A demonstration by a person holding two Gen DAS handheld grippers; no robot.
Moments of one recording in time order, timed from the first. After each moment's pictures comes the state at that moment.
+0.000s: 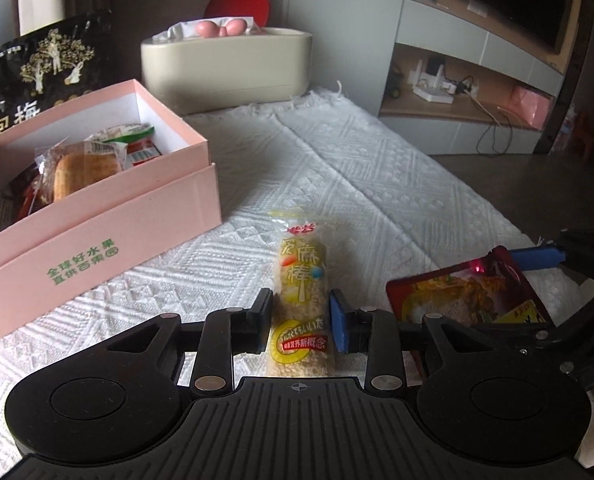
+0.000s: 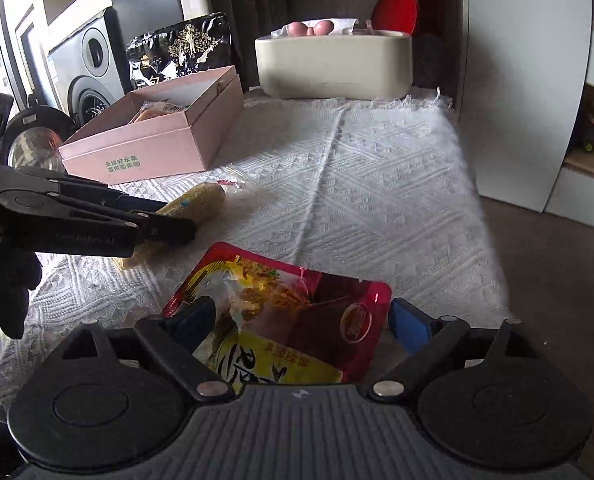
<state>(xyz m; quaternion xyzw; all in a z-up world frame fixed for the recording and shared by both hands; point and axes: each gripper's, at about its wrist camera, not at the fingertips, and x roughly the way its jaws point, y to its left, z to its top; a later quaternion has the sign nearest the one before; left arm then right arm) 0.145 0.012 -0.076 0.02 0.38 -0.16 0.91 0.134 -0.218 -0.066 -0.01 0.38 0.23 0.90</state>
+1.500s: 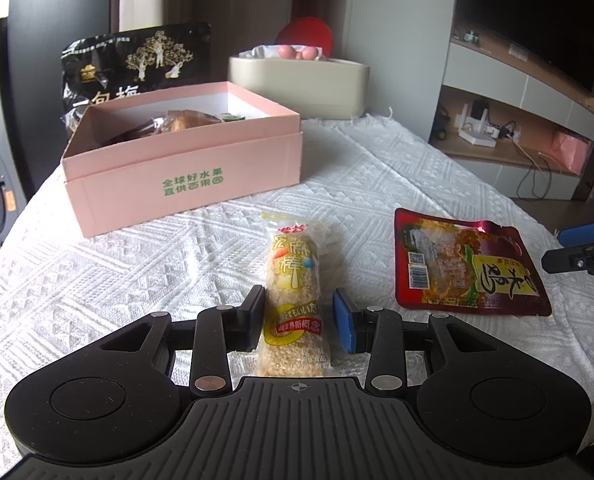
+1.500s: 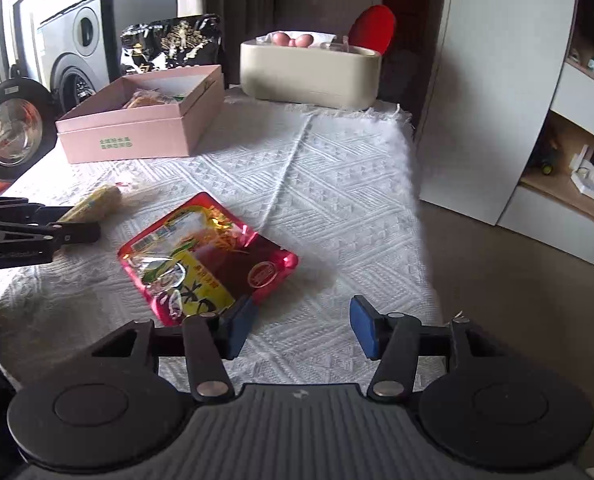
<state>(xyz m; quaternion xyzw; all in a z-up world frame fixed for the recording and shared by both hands) 0.061 0.047 -0.088 0.00 0.32 -0.08 0.94 0.084 -0.231 -0.037 -0.09 0.38 0.16 0.91</state>
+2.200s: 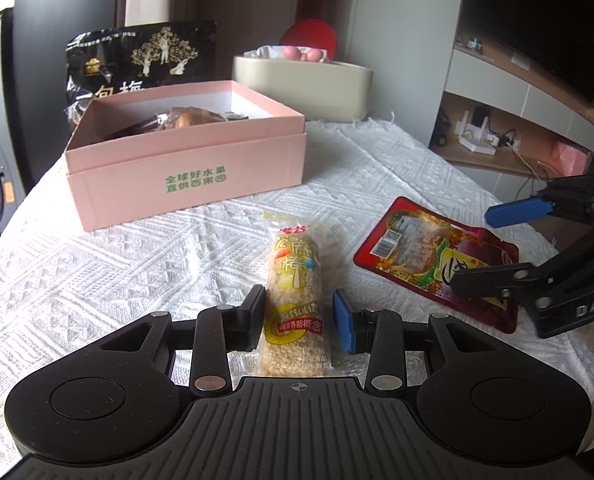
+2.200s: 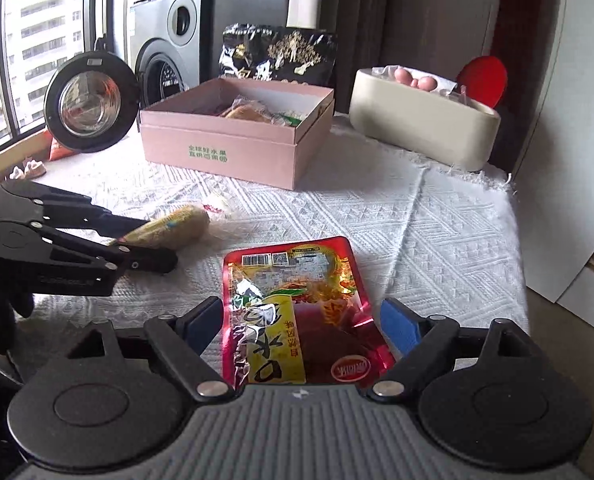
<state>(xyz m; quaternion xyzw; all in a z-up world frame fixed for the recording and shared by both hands) 0.060 0.051 -0.088 -0.03 0.32 -0.08 0.94 0.117 -0.155 -0.042 -0.16 0.33 0.30 0.88</state>
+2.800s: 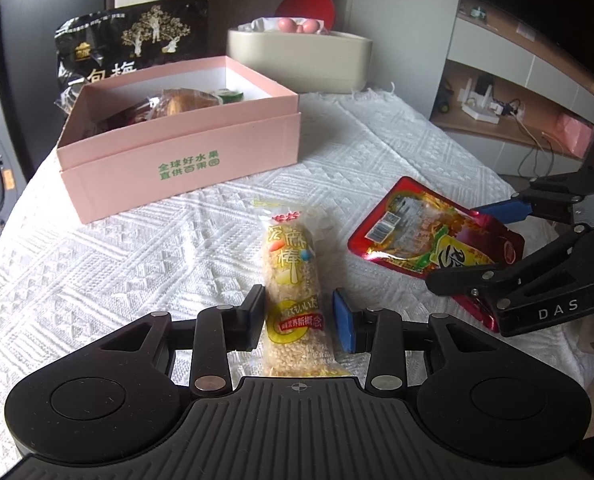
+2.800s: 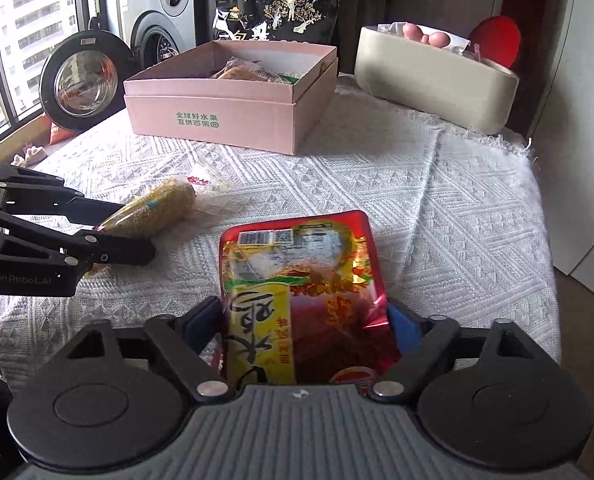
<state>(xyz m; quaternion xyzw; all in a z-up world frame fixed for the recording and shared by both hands) 0.074 0.044 -0.077 -0.01 0.38 -0.08 0.92 0.124 -0.150 -0.049 -0.15 0.37 0.30 0.87</state>
